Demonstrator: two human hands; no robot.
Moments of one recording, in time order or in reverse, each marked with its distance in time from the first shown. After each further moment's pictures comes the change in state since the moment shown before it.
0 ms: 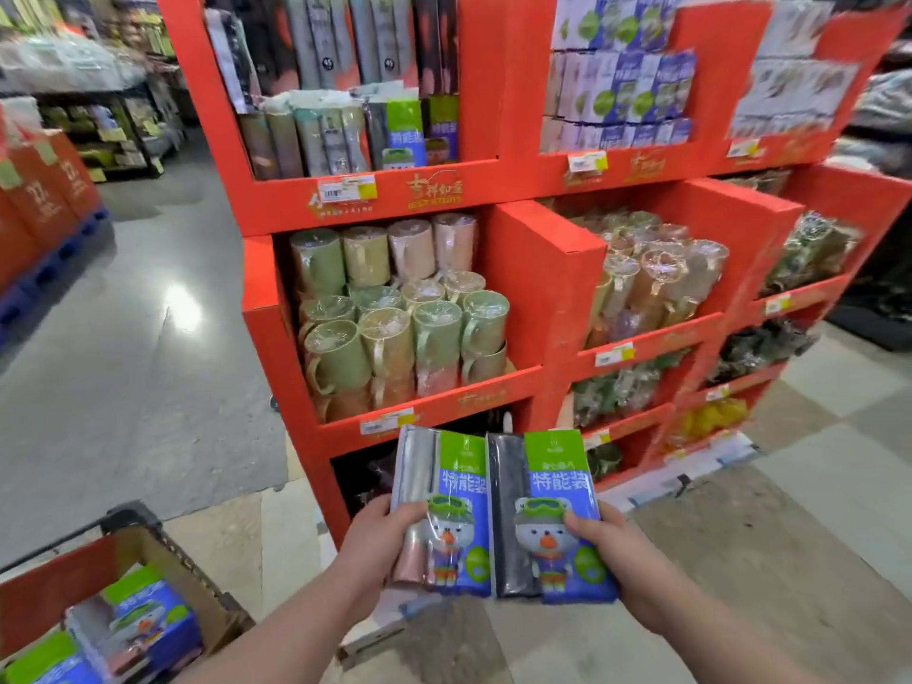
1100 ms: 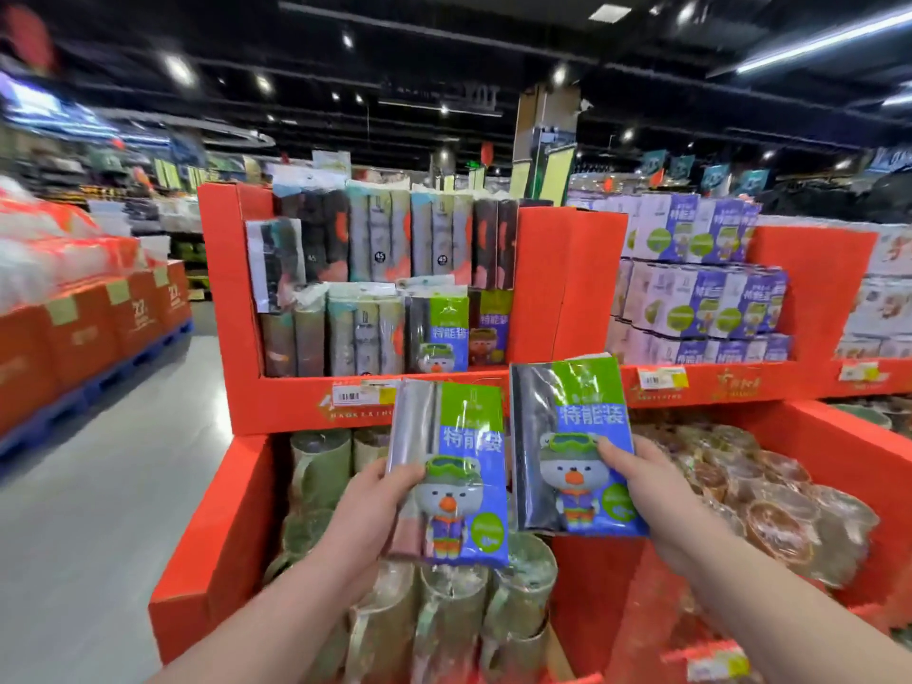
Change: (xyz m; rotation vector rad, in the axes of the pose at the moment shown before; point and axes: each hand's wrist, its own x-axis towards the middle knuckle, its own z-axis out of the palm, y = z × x) left_hand 0.158 0.274 0.013 -0.304 0.052 0.434; right_hand 0.192 -0.330 0.049 -0.019 -0.085 -0.589
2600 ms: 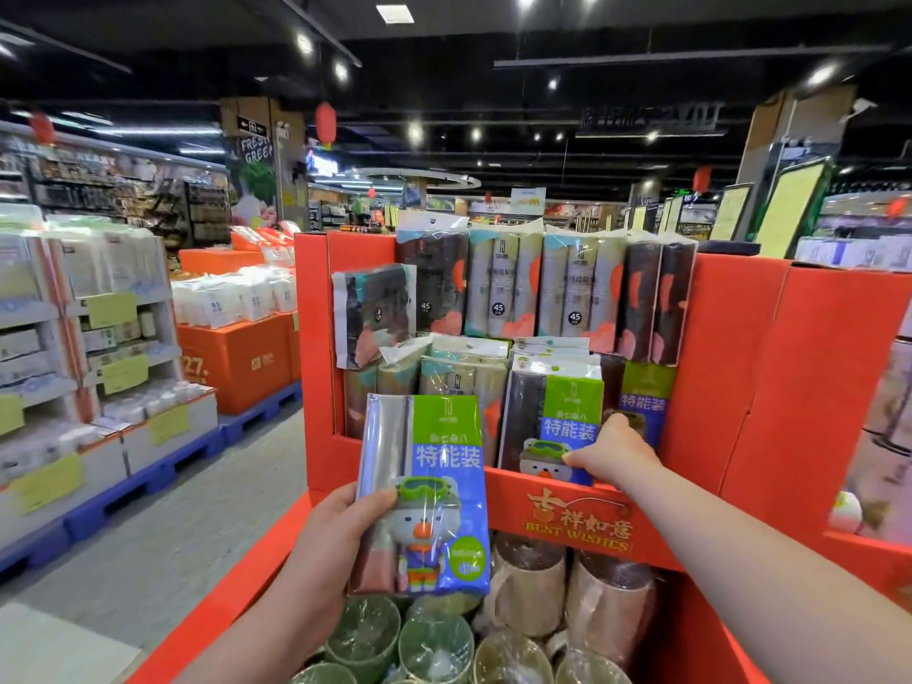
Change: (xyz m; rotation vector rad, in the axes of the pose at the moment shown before) left_hand 0.073 0.037 -0.023 -0.149 0.451 0.191; right_hand 0.259 -0.022 0.143 -1.064 -0.266 -0.115
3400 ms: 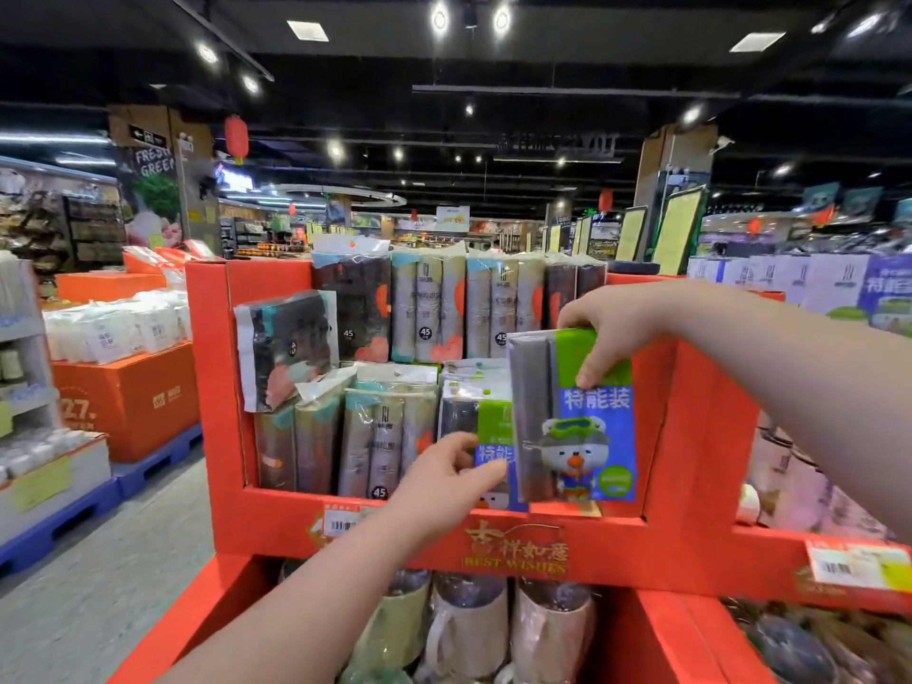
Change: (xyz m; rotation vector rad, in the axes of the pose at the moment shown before) left_hand 0.061 0.012 0.129 0.794 -0.331 0.245; right_hand -0.026 -0.059 -0.188 -0.651 -0.131 -0.477
